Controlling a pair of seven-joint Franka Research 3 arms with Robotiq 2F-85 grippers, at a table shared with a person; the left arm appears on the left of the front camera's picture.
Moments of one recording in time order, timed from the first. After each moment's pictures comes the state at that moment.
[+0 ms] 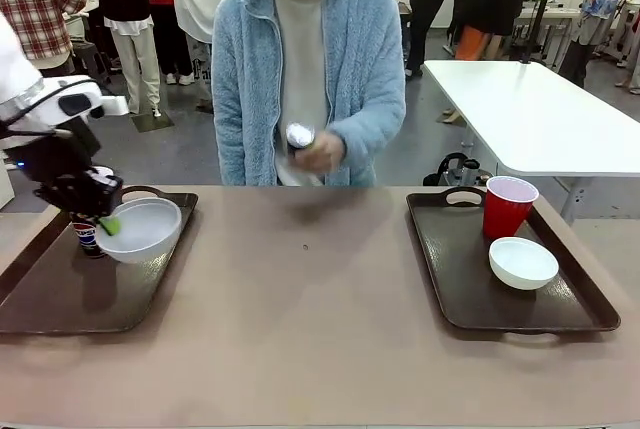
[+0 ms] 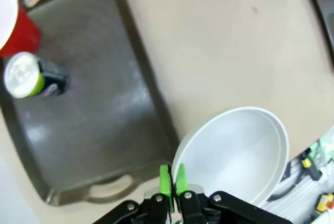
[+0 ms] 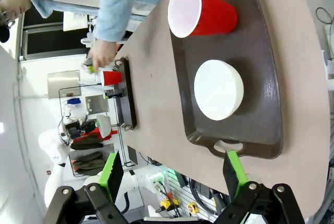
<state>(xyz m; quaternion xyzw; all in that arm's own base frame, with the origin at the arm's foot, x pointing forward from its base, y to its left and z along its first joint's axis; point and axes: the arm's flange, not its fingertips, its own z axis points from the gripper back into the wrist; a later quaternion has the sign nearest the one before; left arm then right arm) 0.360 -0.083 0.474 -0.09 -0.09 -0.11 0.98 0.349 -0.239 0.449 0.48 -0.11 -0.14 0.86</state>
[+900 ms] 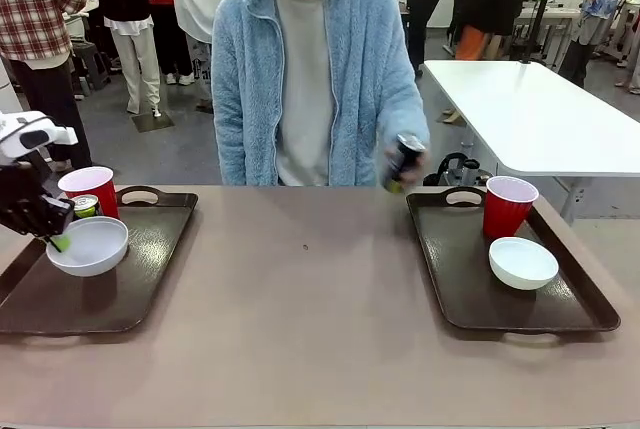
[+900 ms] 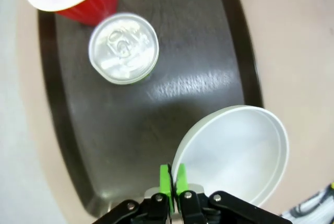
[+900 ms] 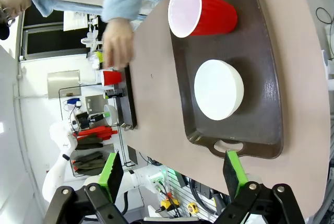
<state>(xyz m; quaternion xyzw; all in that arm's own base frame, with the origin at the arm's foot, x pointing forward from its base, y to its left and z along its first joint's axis) 0.396 0.003 0.412 -0.04 -0.09 -0.05 0.99 0.349 -0.239 0.449 0.48 -0.11 -0.14 0.86</state>
